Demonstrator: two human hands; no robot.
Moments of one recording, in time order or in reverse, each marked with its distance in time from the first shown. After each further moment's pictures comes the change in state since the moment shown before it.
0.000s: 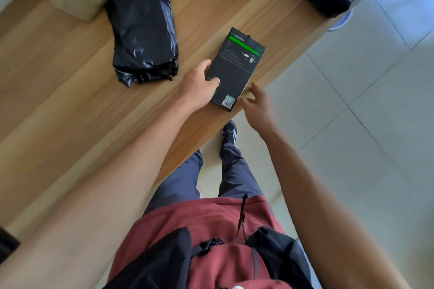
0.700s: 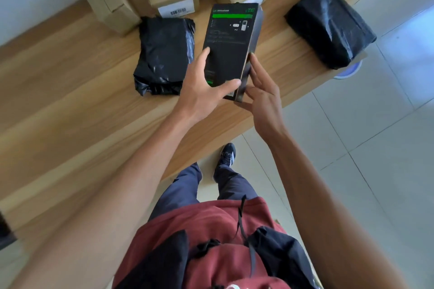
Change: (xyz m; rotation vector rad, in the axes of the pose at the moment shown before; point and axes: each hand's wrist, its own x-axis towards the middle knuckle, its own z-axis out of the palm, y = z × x) left_hand -0.038 0.048 -0.028 -0.331 0.296 0.108; right_hand -0.020 -0.114 -0.042 0.365 -0.192 -0.241
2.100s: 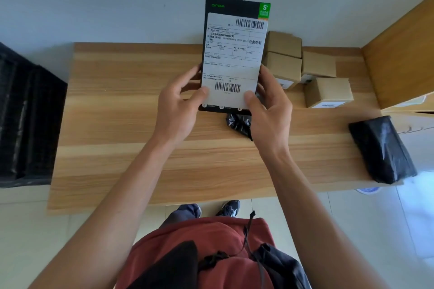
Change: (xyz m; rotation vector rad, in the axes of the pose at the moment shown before) left_hand -0.124 -0.061 -0.225 -0.435 0.638 0.104; right_hand -0.063 -0.065 0.220 -0.244 -0.280 -0.533
